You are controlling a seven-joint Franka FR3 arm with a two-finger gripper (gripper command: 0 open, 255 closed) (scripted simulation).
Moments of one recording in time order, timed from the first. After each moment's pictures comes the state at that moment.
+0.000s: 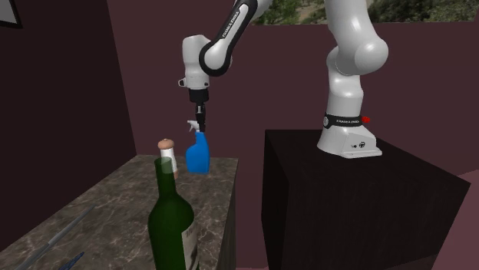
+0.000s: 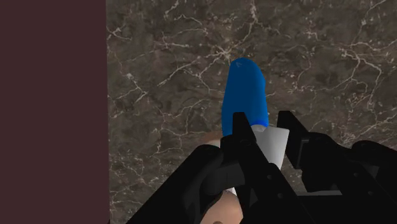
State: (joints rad) arm -0.06 0.33 -0.06 -2.22 -0.09 2.53 -0.14
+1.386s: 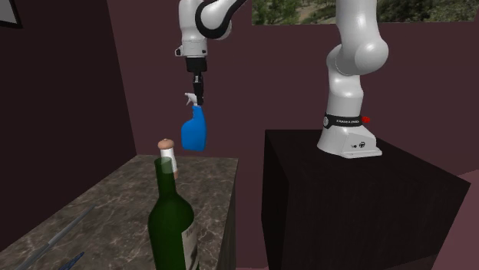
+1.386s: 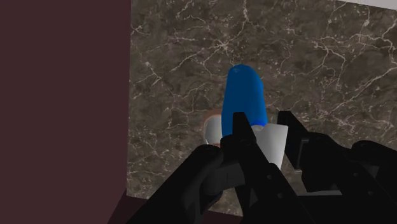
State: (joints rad) arm -0.06 0.13 -0.06 -2.17 -0.08 2.28 -0.16
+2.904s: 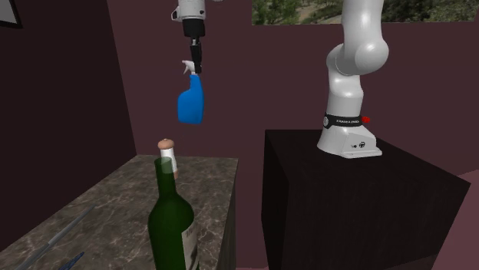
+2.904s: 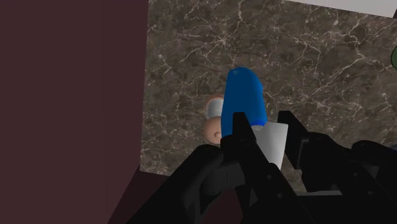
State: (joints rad) arm -0.05 -0.01 -0.05 -2.00 -0.07 1.99 -0.18
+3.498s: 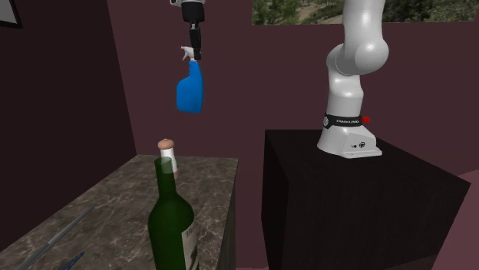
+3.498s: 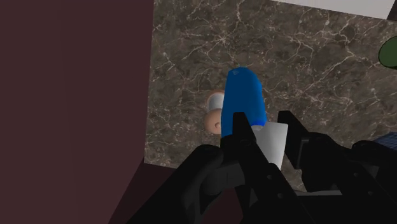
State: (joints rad) arm -0.05 -0.03 -0.05 -1.91 -0.07 1.87 -0.19
